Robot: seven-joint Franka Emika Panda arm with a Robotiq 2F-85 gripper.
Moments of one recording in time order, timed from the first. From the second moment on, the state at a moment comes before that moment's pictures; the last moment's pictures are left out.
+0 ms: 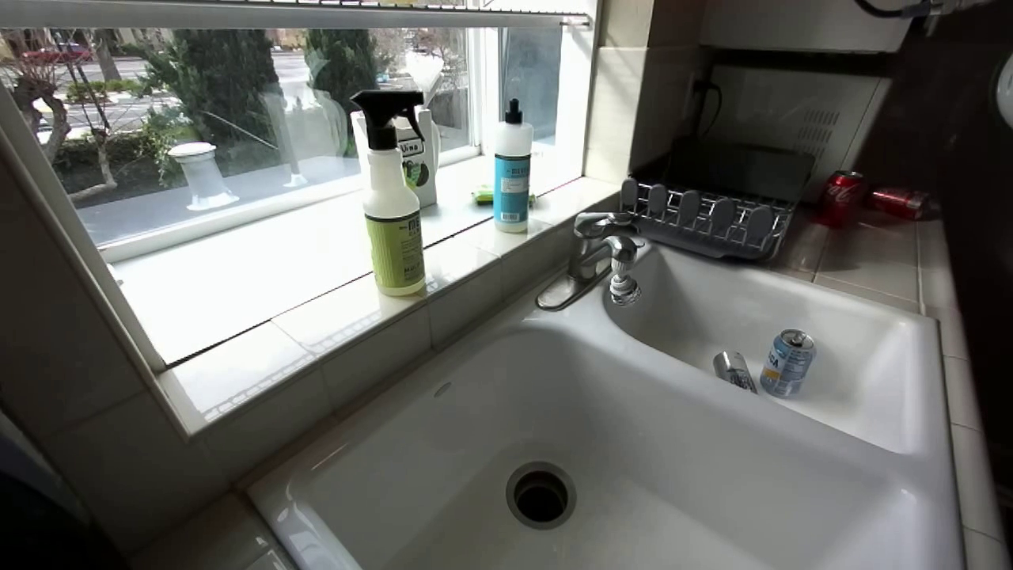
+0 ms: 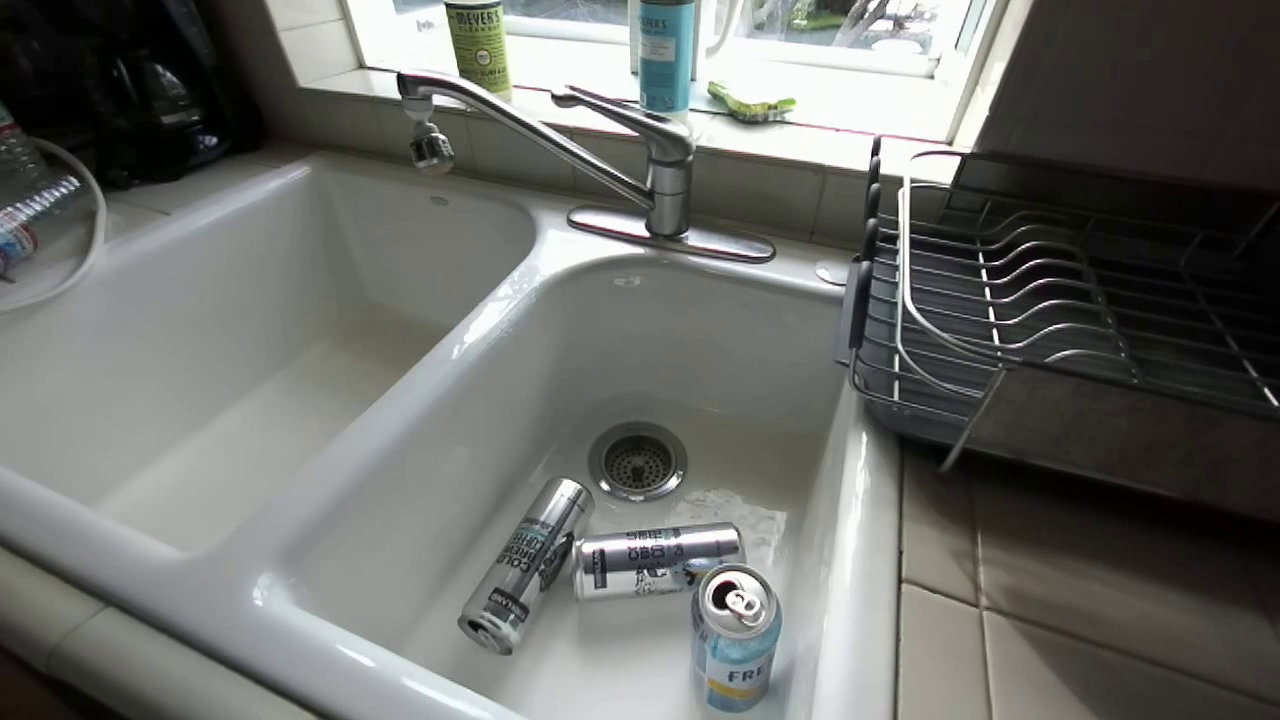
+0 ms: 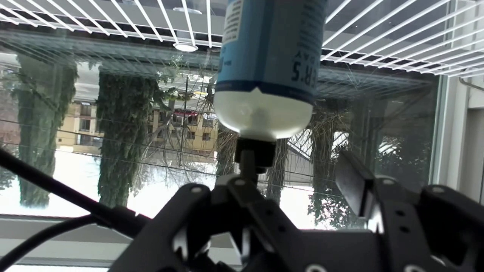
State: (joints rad) arm 0.10 0.62 0.12 -0.63 -0.16 2.52 -0.04
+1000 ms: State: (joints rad) arm 0.12 0.58 0.12 -0.61 -0.16 2.37 -0.02
